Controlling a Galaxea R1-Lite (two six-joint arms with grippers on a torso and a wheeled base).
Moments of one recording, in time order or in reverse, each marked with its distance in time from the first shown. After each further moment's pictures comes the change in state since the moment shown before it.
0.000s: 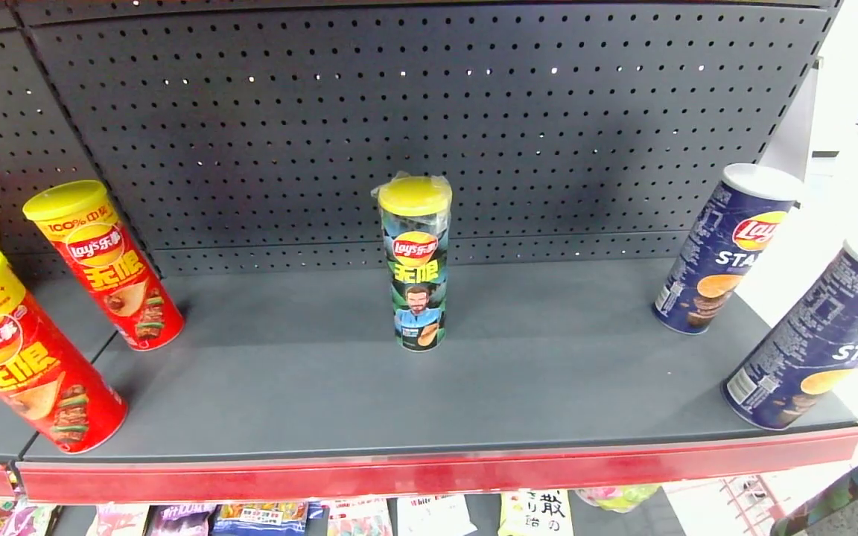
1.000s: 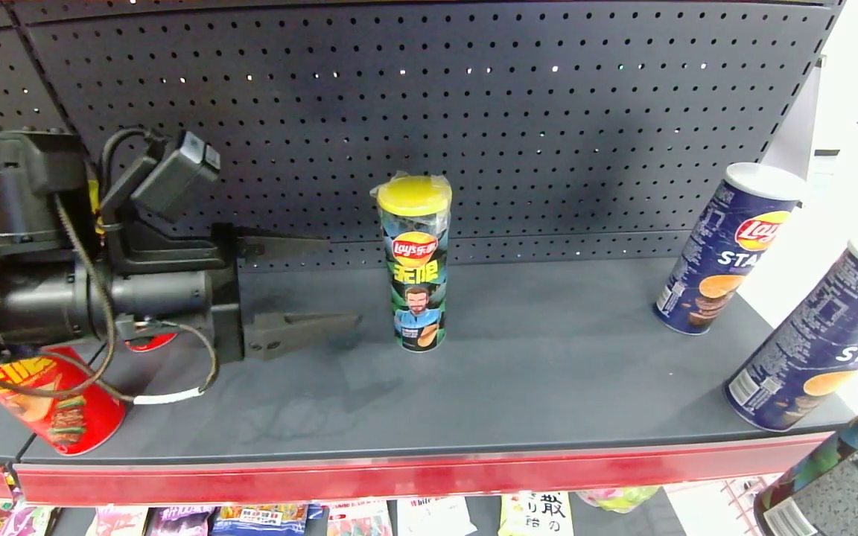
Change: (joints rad) left arm -0.316 1.428 -0.689 -0.369 -0.596 0.270; right arm 0.029 0.115 -0.104 -0.010 0.041 0.050
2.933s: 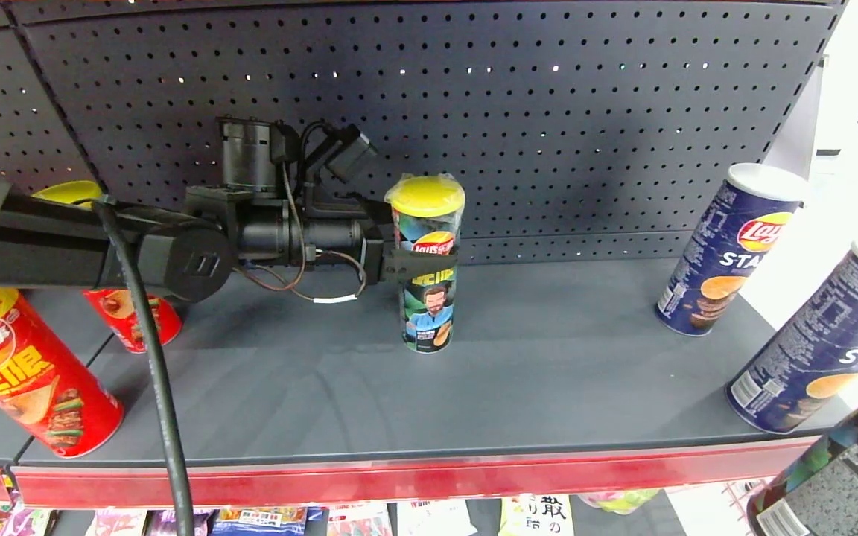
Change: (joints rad) left arm -0.084 0.458 -0.474 0.004 -0.023 -0.033; right arm -0.002 0.026 0.001 0.000 0.000 0.037
